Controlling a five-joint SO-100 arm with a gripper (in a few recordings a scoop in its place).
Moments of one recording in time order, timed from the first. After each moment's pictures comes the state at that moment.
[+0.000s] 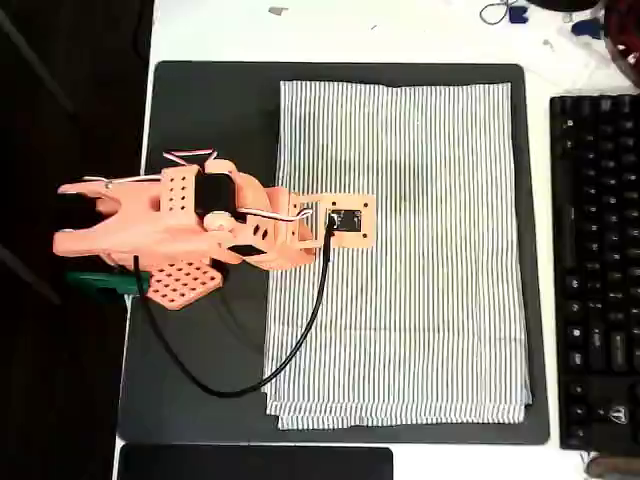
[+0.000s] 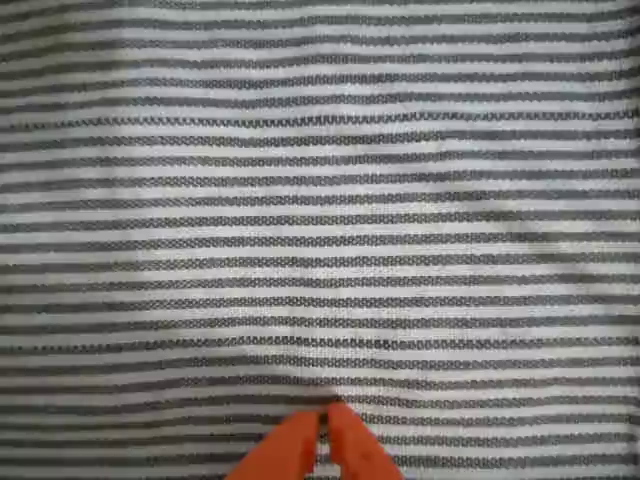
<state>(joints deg) -2.5 190.5 177.5 75.2 -86.5</state>
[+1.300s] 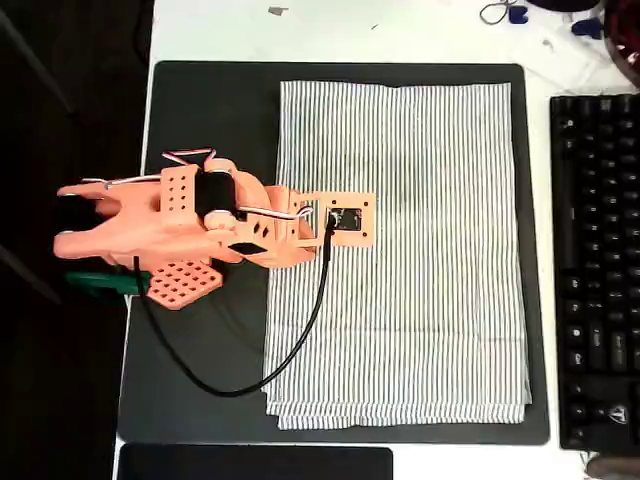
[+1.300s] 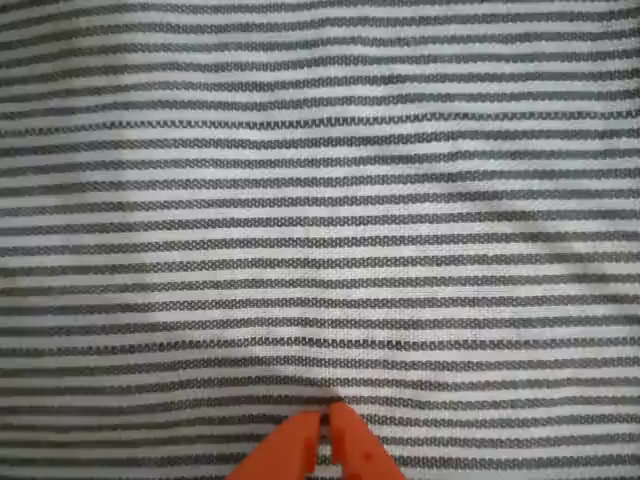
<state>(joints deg) -3.8 190.5 177.5 75.1 -84.9</state>
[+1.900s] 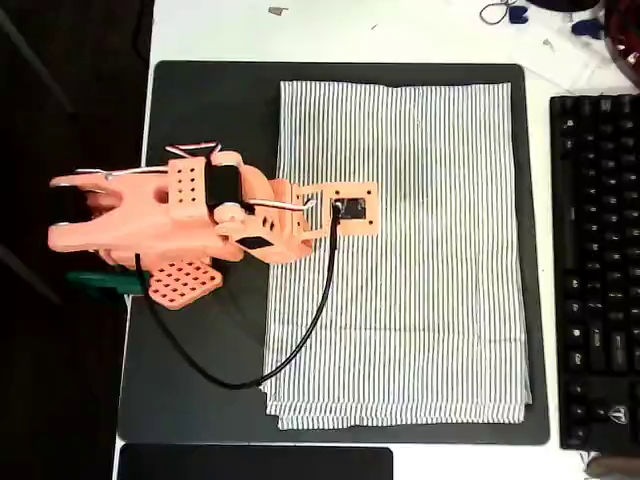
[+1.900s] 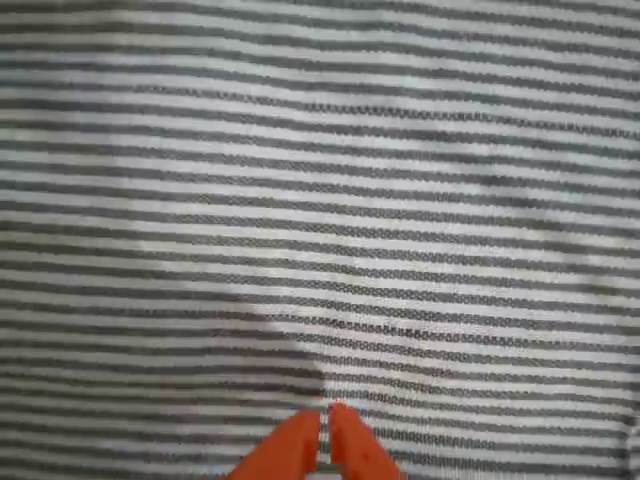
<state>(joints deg) -6.9 173.0 167.5 70.4 -88.1</state>
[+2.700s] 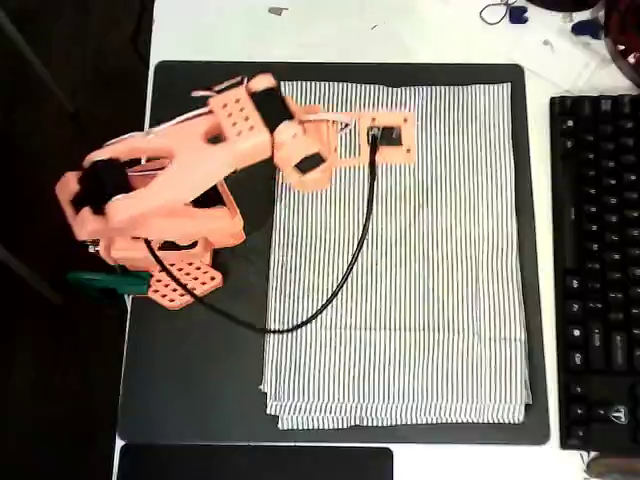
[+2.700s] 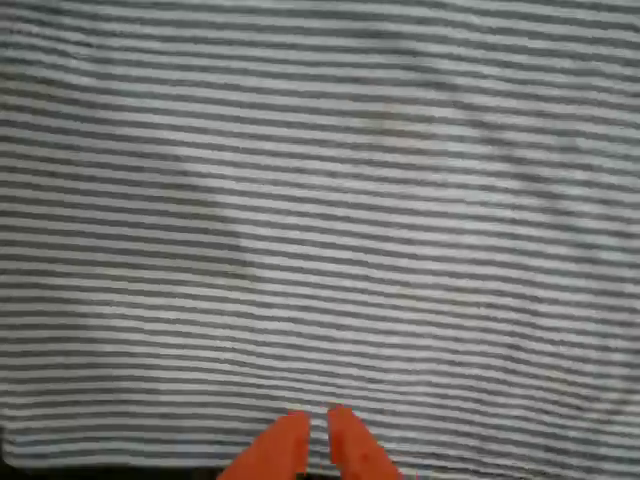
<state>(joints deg) -31.1 130.1 133.1 66.8 -65.2</state>
